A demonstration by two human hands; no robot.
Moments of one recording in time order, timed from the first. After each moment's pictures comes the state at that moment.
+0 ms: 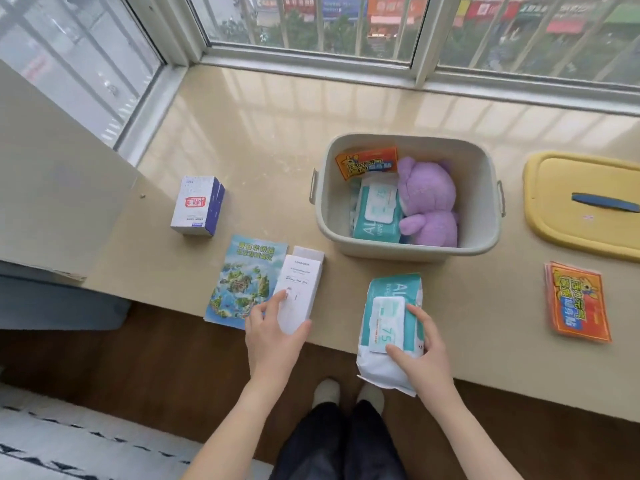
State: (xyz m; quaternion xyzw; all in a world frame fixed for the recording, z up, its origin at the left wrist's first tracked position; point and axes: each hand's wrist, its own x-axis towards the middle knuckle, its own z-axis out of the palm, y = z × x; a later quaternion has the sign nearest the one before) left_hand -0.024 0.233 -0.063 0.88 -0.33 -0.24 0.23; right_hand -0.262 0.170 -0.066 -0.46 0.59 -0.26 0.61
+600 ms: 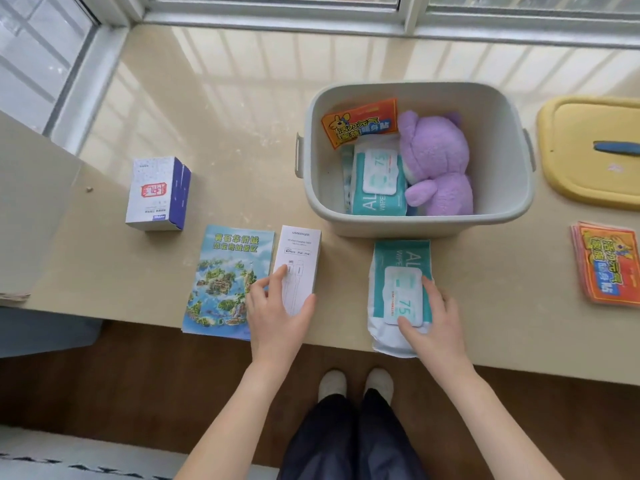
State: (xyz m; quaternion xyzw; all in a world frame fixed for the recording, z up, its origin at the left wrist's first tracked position) left_hand -0.006 0.203 -0.134 0.86 -0.40 -0.22 0.23; right_hand -0.254 0.148 -0.145 -0.60 0.67 -0.15 0.42
